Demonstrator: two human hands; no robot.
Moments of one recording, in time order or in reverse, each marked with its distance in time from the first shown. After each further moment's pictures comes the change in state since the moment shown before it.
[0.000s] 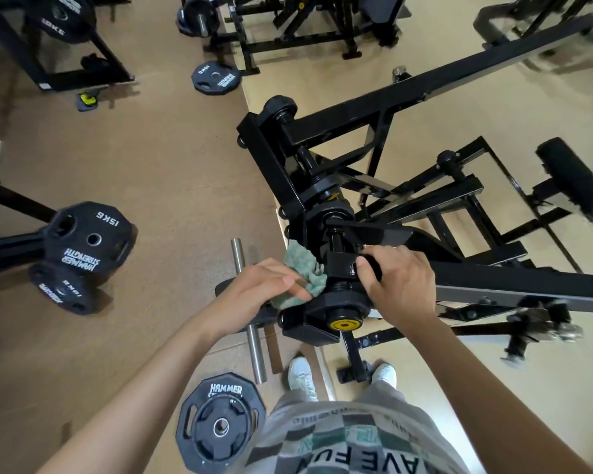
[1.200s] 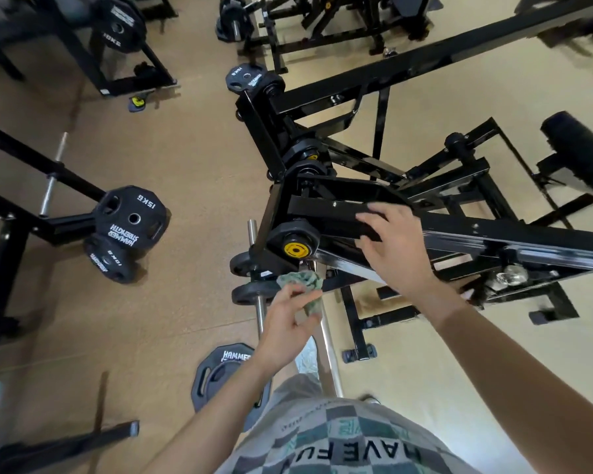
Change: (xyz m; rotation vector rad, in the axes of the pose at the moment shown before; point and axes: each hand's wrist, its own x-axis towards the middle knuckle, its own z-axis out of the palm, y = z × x) left_hand -0.068 -0.010 0.210 0.143 0.420 -0.164; right_hand -0.048 0.082 -0.032 0.250 -0.080 -0.213
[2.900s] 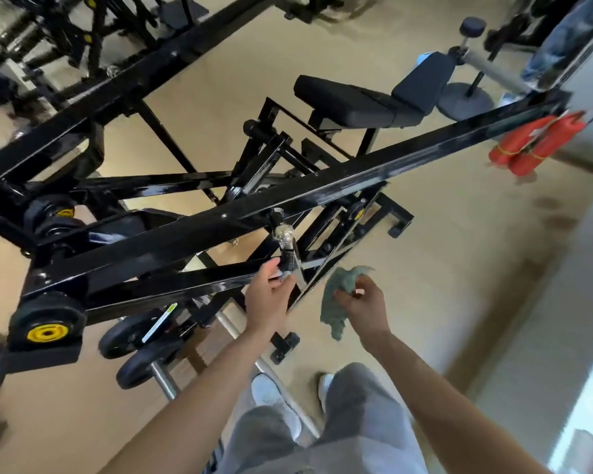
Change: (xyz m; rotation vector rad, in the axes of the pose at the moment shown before) left_hand 0.058 0.100 0.255 0.019 -0.247 -0.056; right_hand -0.249 0.140 -0.067 0.857 0.381 1.191
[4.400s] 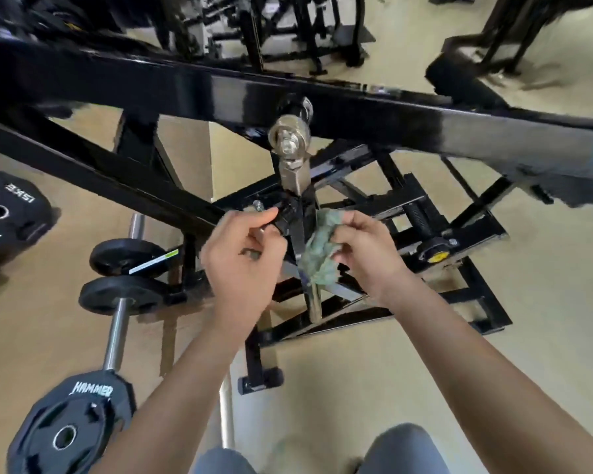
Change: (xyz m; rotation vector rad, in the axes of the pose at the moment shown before) left_hand 0.054 -0.069 0.104 -0.037 0.999 0.648; right_hand 0.217 0.041 0.053 0.138 -0.798 -0.131
